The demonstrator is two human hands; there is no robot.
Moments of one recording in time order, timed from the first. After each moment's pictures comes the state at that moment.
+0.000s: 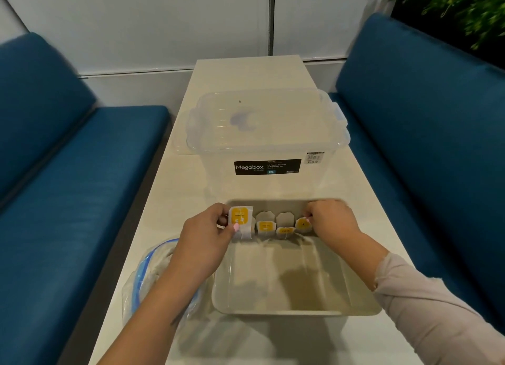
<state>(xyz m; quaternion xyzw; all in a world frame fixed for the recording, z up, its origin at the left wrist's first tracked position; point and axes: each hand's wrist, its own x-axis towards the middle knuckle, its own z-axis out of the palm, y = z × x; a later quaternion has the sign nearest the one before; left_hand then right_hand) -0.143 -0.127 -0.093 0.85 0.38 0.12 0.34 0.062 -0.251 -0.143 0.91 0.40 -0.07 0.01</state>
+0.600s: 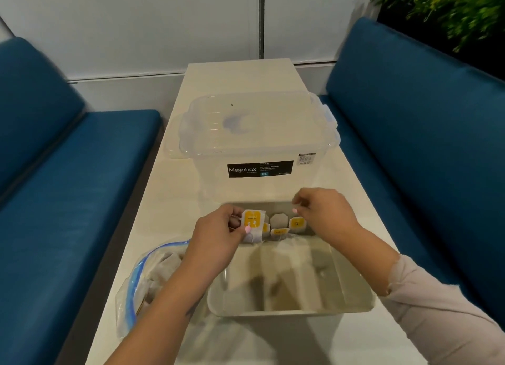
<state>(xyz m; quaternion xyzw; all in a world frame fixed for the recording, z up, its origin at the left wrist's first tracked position) -0.122 -0.132 -0.102 0.86 0.34 0.11 0.36 0.049 -0.258 -0.105 0.90 0.37 -0.11 -0.21</state>
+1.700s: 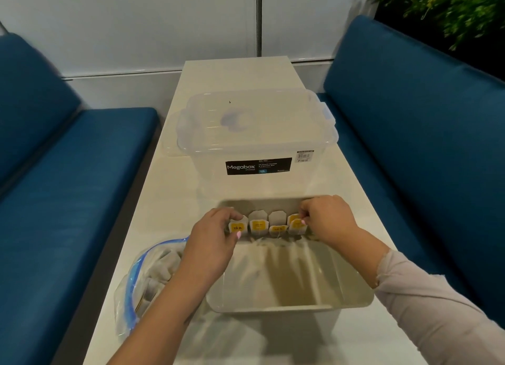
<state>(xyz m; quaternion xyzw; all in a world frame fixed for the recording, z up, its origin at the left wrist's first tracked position) -0.132 -0.132 -0.117 0.90 0.31 0.13 0.29 0.058 -0.263 -0.127 0.90 0.43 -0.04 0.00</state>
